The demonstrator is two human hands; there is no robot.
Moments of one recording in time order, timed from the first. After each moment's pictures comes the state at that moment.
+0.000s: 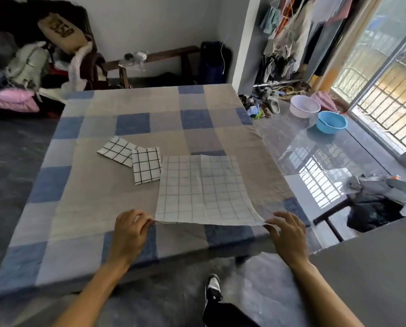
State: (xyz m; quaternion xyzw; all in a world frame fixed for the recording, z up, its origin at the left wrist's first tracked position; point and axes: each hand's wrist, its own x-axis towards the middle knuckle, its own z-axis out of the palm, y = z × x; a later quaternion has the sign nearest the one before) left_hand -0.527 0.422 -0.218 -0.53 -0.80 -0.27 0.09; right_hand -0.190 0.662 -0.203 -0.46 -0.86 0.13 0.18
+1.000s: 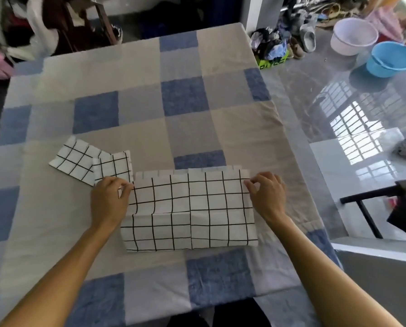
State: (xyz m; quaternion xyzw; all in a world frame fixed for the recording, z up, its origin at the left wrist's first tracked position) left_hand -0.649 0.645 -0.240 -0.37 -0.91 -0.20 -0.02; right_hand -0.358 0.887 -0.272 -0.52 -0.82 0.23 0.10
